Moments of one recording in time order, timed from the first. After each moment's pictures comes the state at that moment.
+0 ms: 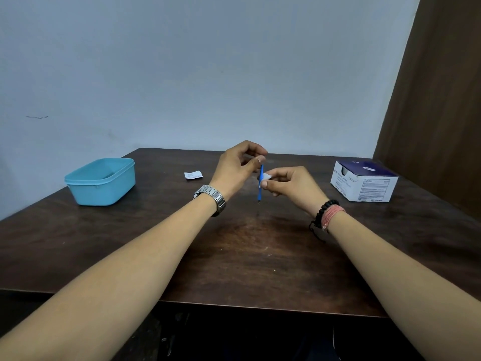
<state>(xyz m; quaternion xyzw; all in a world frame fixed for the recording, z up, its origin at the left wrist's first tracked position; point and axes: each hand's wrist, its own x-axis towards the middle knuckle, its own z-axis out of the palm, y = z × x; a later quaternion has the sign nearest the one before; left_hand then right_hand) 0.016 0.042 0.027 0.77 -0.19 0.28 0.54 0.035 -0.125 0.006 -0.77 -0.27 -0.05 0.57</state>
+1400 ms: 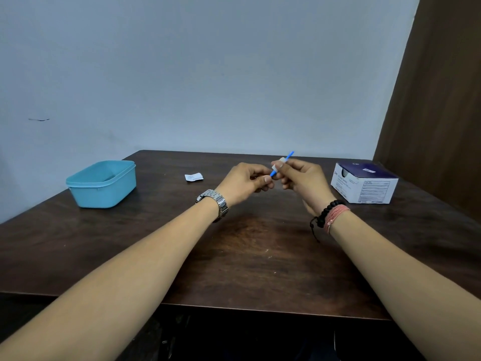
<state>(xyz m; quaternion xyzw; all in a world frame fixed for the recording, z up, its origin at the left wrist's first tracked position) 0.021 0.041 0.014 0.84 -0.21 0.13 0.48 0.035 -0.127 0.015 -0.66 -0.21 -0.08 0.72</state>
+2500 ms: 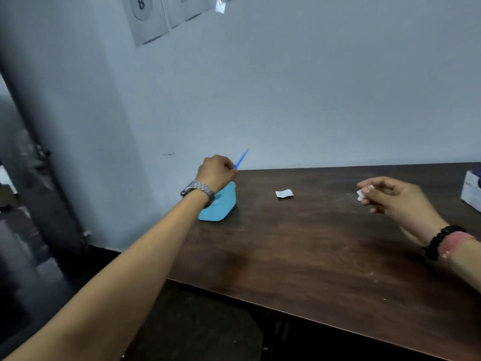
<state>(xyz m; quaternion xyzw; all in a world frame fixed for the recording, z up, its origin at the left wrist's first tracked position) -0.059 0.231 0.094 0.92 0.18 0.29 0.16 0.038 -0.106 -0.001 -0.64 -0.23 -0.05 0.73</state>
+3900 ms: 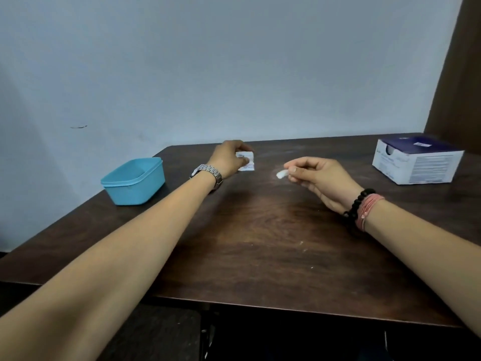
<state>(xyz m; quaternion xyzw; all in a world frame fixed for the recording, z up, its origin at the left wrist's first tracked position) 0.046 0.120 0.028 0.93 -0.02 0.20 0.31 0.030 -0.107 -0.005 -0.62 -0.20 0.05 0.76</state>
